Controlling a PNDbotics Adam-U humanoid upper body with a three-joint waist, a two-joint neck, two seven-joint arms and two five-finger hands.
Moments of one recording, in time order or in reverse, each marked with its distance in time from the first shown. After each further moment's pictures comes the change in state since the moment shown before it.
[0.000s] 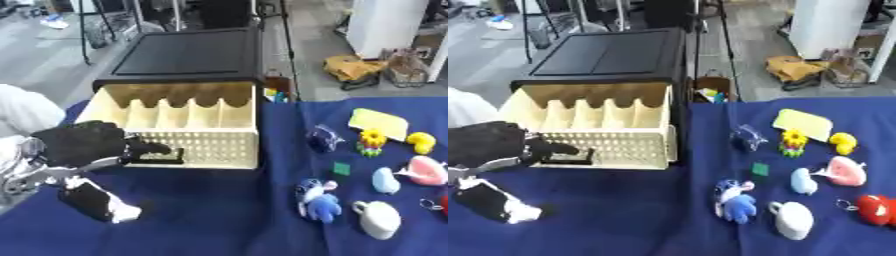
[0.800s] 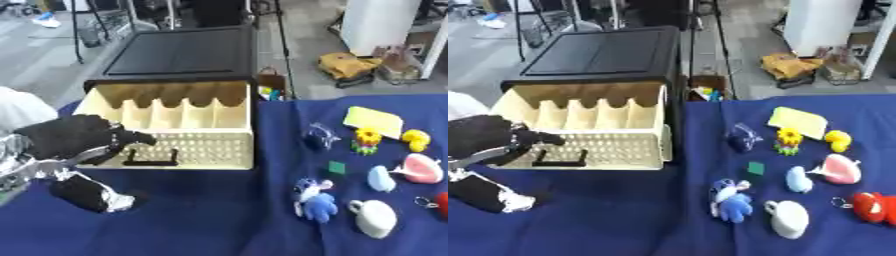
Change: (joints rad) left arm 0.005 -0.007 0.039 0.000 -0.020 0.067 -0.050; right arm -0.002 -0.006 -0.004 0.000 0.000 0.002 -0.003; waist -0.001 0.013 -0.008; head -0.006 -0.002
